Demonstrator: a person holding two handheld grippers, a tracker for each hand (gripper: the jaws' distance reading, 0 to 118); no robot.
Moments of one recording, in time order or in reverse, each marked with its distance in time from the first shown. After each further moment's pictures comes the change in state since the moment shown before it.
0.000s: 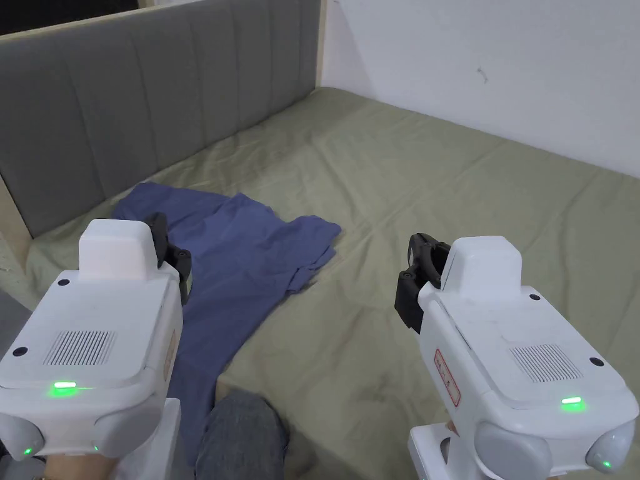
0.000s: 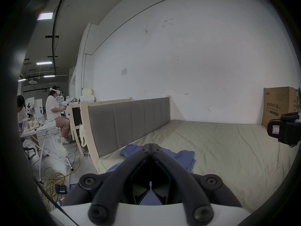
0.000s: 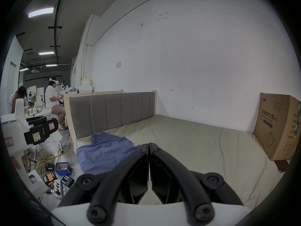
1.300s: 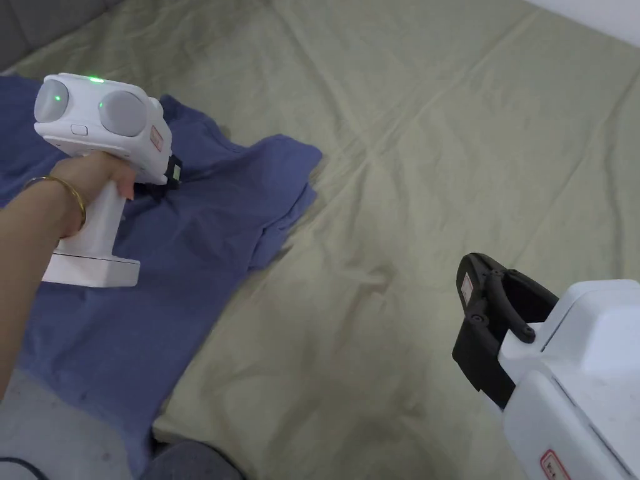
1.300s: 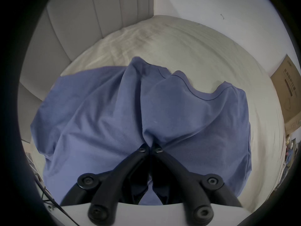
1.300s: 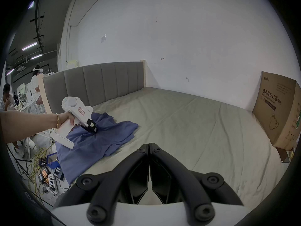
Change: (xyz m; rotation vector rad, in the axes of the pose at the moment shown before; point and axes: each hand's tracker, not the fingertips) left arm 0.040 -0.124 -0.441 -1.024 -0.255 -0.044; right arm 0.046 -0.053 -0.126 -0.271 -0.084 -0.052
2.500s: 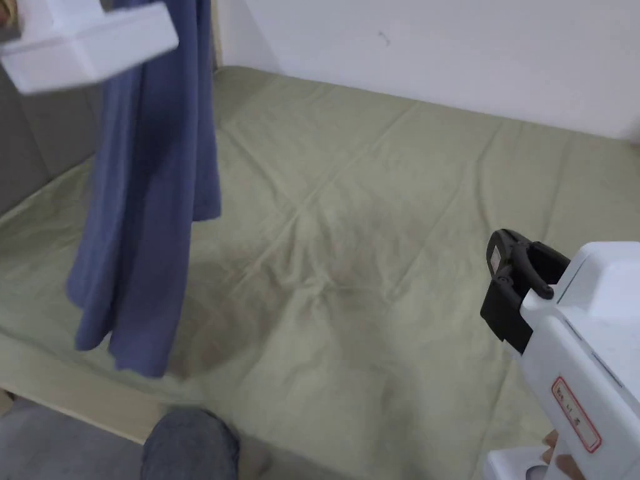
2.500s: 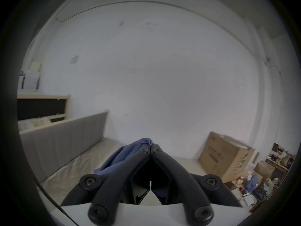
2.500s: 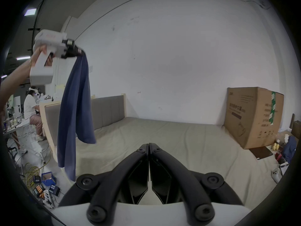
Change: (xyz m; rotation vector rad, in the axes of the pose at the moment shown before) left arm 0.125 -0.024 0.517 1.045 -0.489 -0.033; right arm 0.044 -0.007 0.223 0.298 -0.198 -0.071
